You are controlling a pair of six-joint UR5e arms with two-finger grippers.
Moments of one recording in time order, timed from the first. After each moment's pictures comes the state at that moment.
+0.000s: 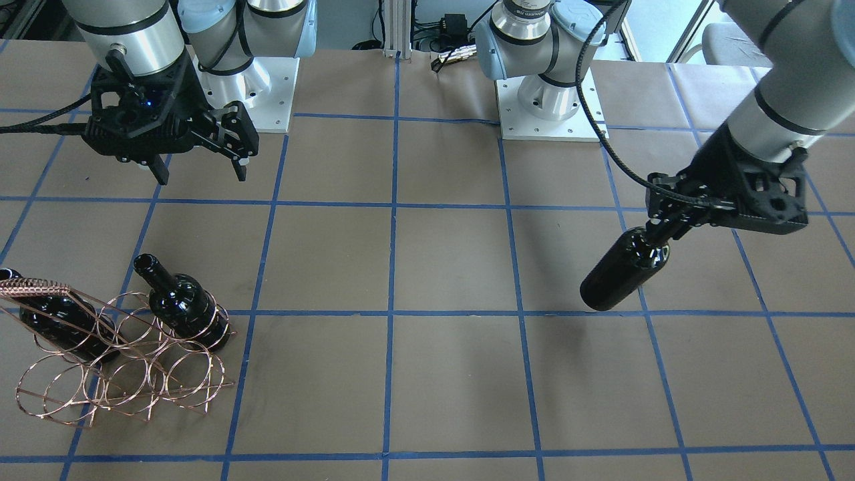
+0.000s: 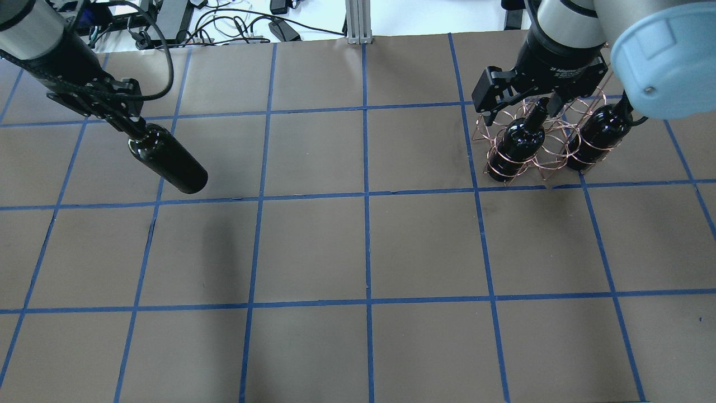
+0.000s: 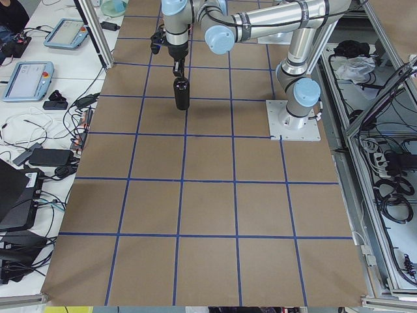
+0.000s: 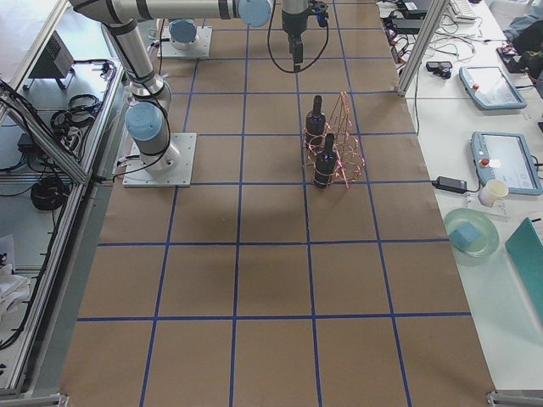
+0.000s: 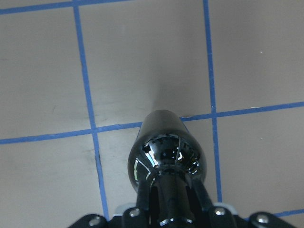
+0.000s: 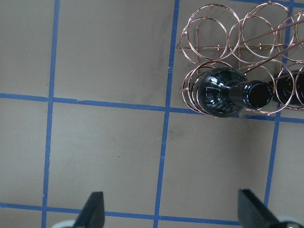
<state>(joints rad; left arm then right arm) -1.35 -1.63 -1.59 -1.50 1.51 0.32 1.60 -1.58 1.58 -1.66 -1.58 -0.07</state>
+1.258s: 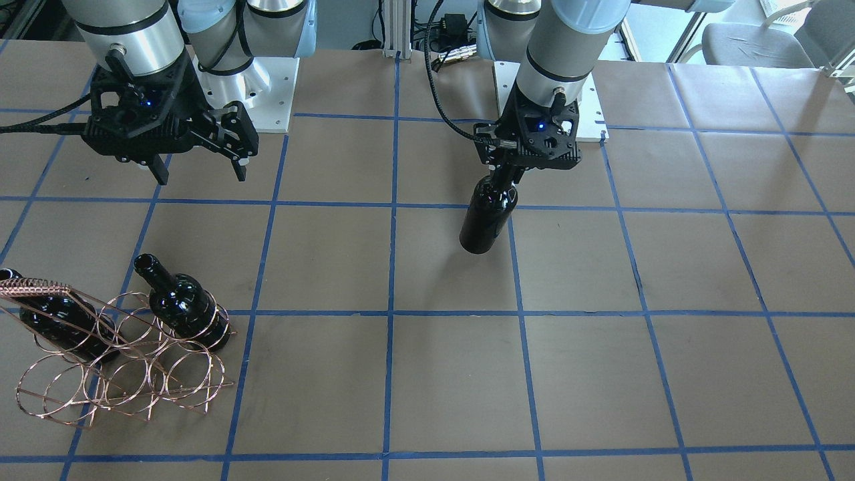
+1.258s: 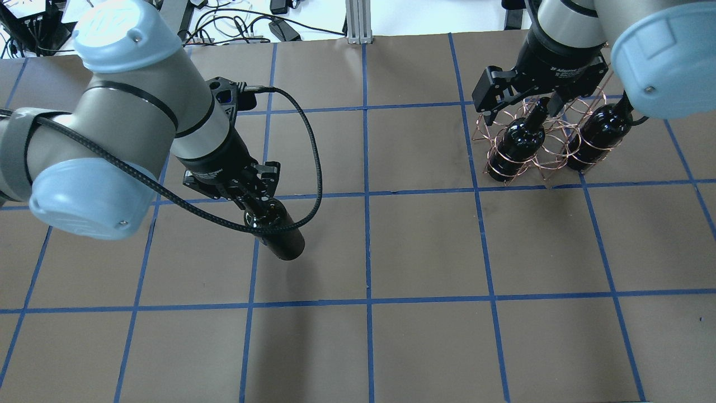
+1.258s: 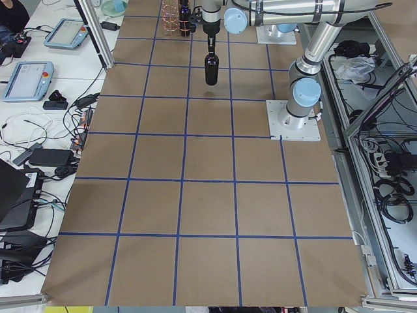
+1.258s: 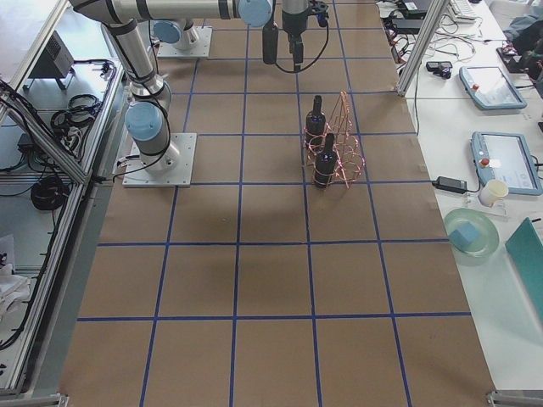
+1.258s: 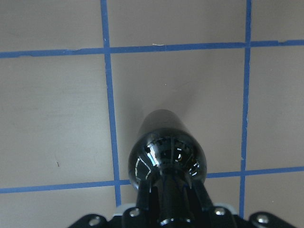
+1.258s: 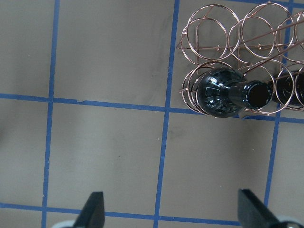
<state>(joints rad) -1.72 -1.50 -1.83 -1.41 1.52 -0.13 1.60 -1.58 1.58 -1.66 -1.58 -0.07</state>
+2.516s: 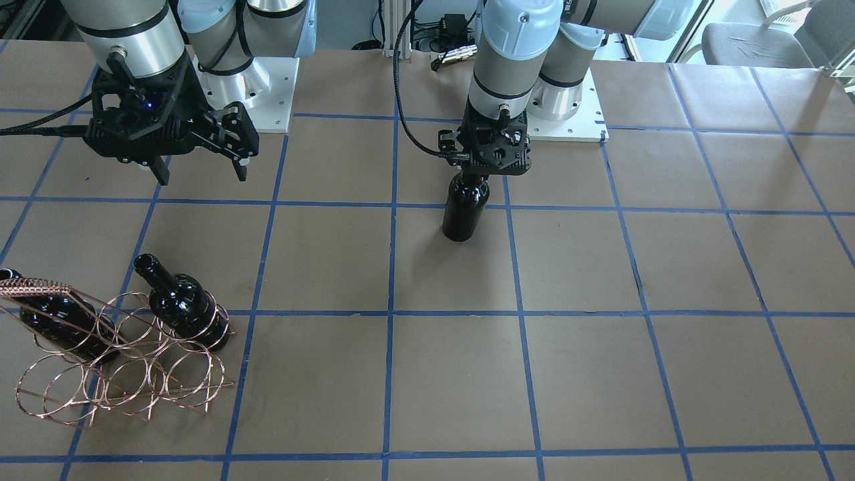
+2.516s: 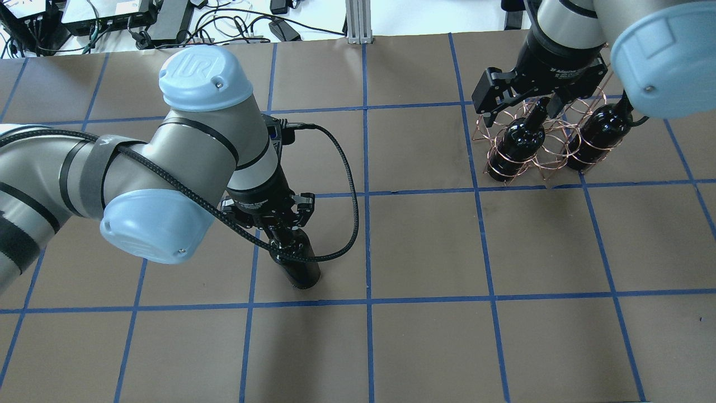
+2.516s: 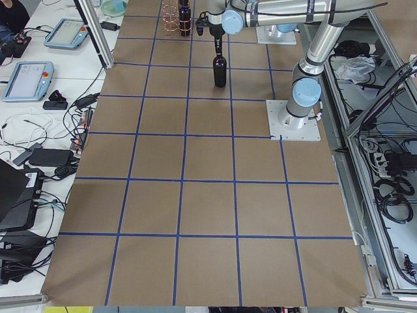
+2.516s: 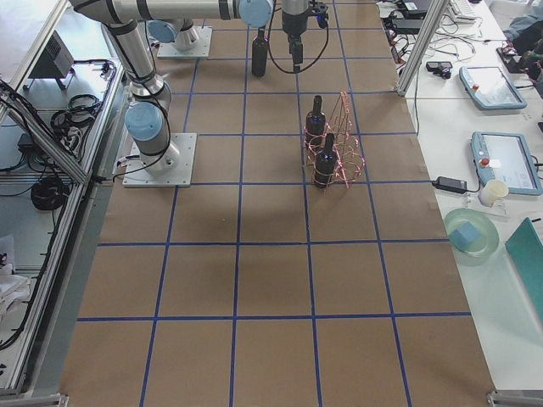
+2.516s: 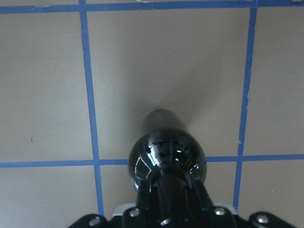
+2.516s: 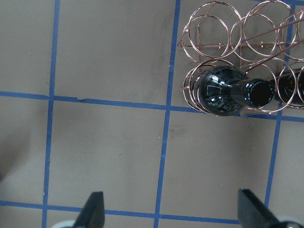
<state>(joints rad) -1.81 -1.55 -1.87 -1.40 1.54 -0.23 1.60 -1.57 1.58 -1.65 -1.58 -0.07</state>
